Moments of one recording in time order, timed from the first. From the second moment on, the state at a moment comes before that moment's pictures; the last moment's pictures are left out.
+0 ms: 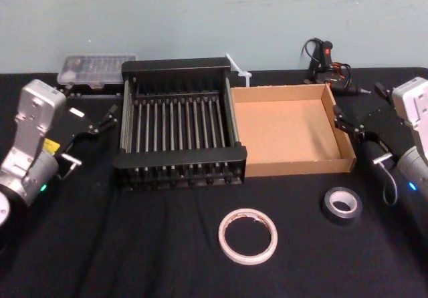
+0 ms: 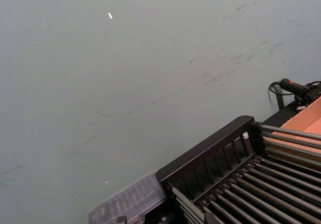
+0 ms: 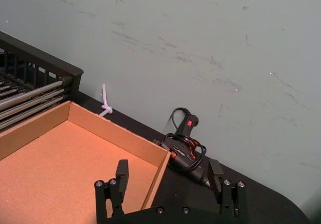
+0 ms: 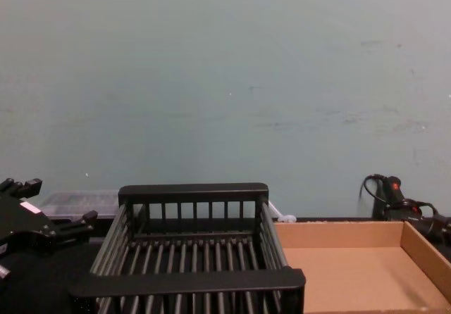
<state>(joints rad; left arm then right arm) -0.20 0.60 0.45 -1.41 -0.25 -0.12 0.03 0.20 0.60 -0.45 -1.41 0.25 -0.12 -0.03</state>
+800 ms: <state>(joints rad) -0.20 0.60 0.45 -1.41 -0.25 -0.12 0.03 0.20 0.60 -0.45 -1.41 0.25 -0.12 -0.03</state>
